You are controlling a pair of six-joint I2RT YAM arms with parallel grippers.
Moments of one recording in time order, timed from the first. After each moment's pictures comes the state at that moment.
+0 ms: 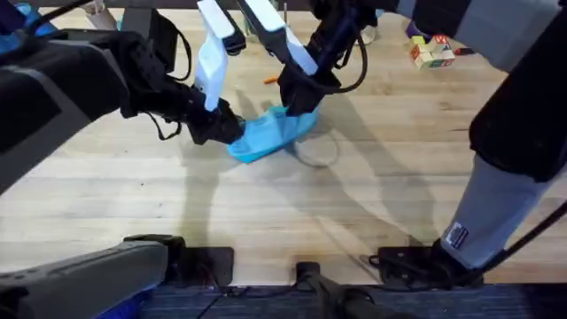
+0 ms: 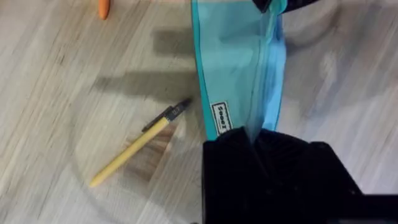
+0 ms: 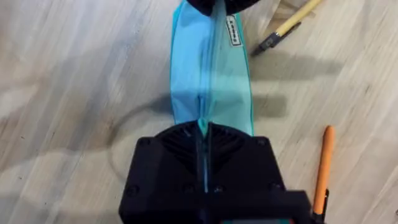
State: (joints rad) left arm -0.04 1.39 0.90 -0.83 0.55 0.94; right arm 0.51 2.09 1.85 -1.31 -0.52 -1.52
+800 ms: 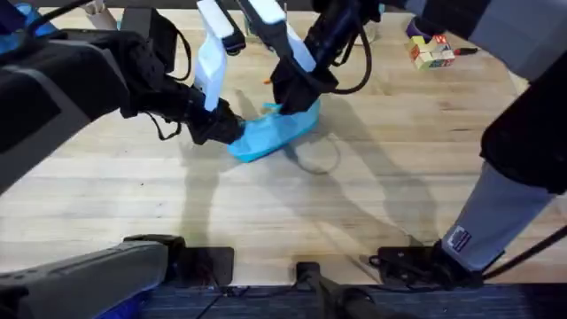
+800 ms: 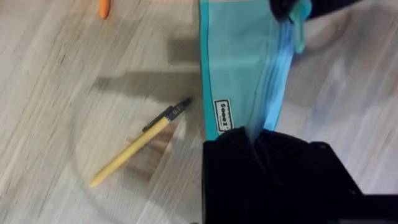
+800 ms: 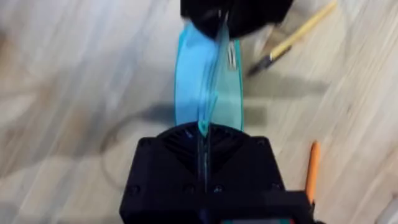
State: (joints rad) left arm -0.04 1.39 0.90 -0.83 0.55 0.94; right arm 0.54 2.04 1.85 -1.31 -0.57 -1.52
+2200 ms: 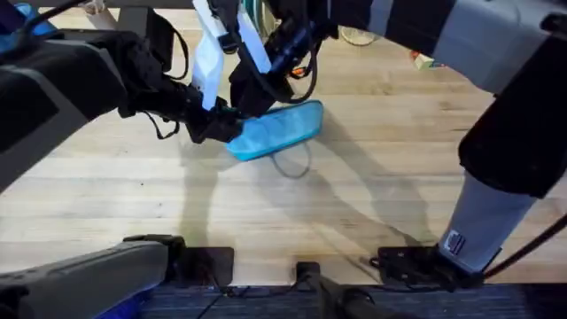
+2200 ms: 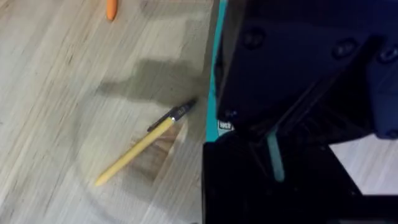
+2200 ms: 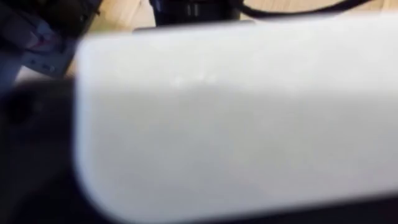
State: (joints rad) left arm -0.03 1.39 0.90 -0.83 0.56 0.94; right arm 0.65 2.08 1.85 -1.06 -0.76 -1.15
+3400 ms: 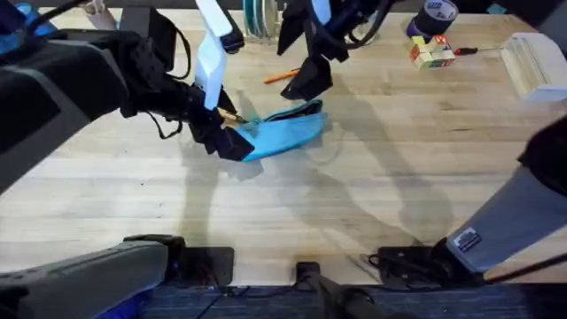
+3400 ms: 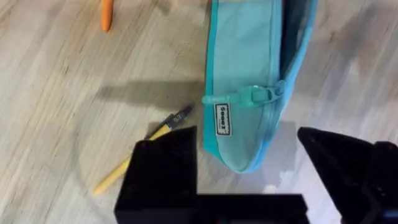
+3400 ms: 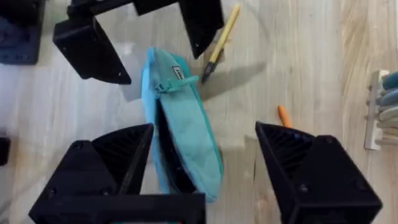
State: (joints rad) left arm -0.04 1.39 0.90 -0.82 0.58 0.95; right arm 0.44 1.93 1.85 -1.17 -0.66 -1.05
